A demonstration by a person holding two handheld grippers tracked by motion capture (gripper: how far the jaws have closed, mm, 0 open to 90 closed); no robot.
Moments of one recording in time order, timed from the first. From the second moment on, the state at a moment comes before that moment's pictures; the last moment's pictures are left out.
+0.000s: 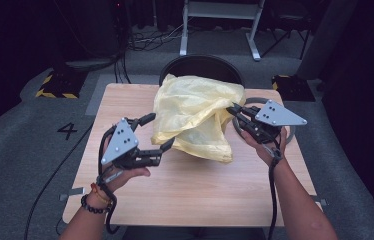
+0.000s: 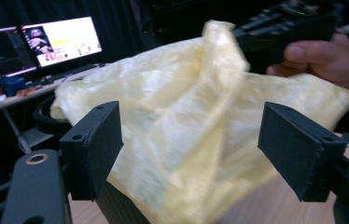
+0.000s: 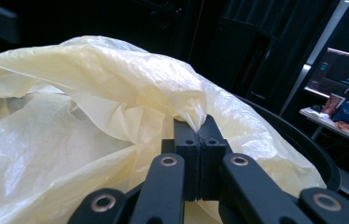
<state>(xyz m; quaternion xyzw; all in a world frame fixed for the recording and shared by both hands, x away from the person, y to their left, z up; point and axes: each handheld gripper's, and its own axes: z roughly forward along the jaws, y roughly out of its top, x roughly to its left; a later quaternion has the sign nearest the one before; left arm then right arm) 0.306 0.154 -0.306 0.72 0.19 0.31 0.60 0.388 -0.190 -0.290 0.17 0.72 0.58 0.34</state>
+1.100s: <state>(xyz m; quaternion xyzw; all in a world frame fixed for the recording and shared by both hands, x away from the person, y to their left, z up) 0.374 0.141 -0.329 0.72 0.30 0.32 0.53 0.387 -0.201 -0.283 0.18 0.71 0.59 0.34</state>
